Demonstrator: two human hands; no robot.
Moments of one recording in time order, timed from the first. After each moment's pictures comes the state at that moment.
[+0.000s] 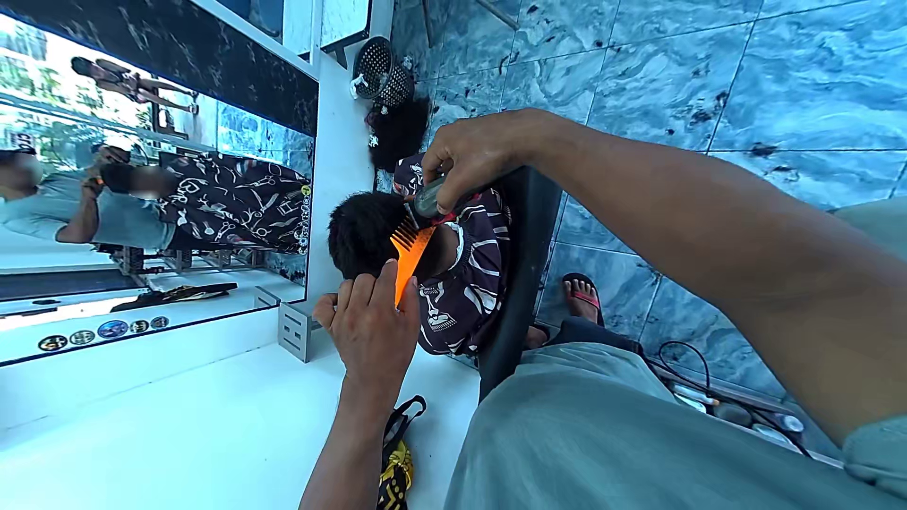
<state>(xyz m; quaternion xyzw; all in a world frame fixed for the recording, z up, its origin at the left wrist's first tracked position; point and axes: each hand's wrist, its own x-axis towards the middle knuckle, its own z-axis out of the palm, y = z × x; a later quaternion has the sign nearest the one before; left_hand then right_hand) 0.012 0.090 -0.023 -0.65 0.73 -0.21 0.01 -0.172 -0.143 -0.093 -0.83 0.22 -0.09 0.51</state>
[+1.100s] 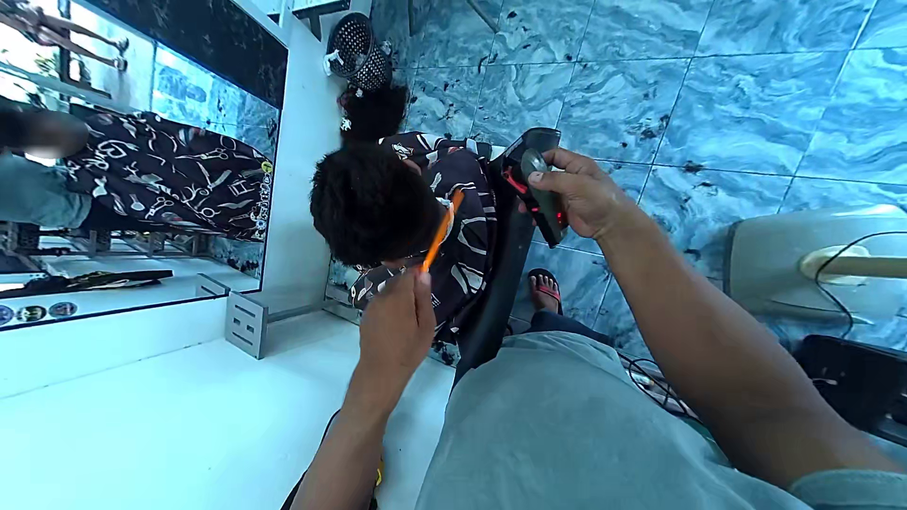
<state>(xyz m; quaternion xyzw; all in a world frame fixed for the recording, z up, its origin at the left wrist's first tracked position) 0.022 0.134 -0.054 -0.71 0.68 0.16 -0.02 -0.245 -0.012 -0.209 -0.34 0.41 -0.39 0.75</state>
